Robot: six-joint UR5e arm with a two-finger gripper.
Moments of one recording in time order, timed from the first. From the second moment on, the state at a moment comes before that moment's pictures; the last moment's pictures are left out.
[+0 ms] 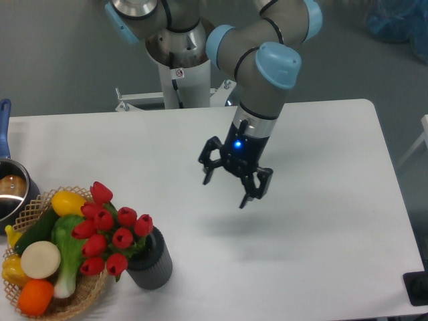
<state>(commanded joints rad) 2.57 -1.75 -1.84 -0.86 0.84 1.17</state>
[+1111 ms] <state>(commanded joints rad) 2.45 -1.87 -1.75 -0.80 0.63 1.16</state>
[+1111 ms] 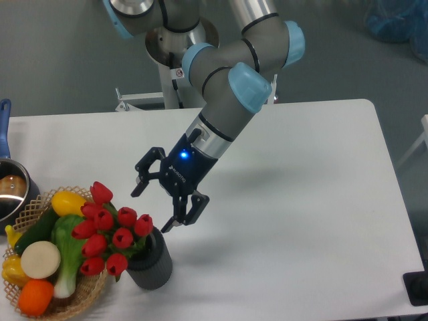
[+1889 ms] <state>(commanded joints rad) 2.41 -1.99 -1.68 -0.77 0.51 1.16</state>
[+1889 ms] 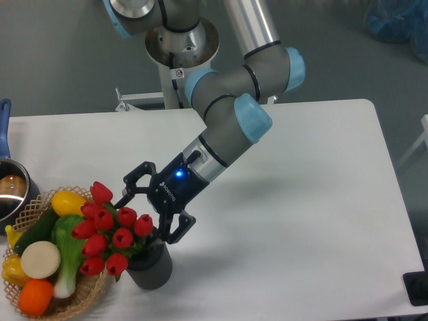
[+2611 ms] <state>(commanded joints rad) 2.41 -1.99 -1.64 -0.77 0.51 1.16</state>
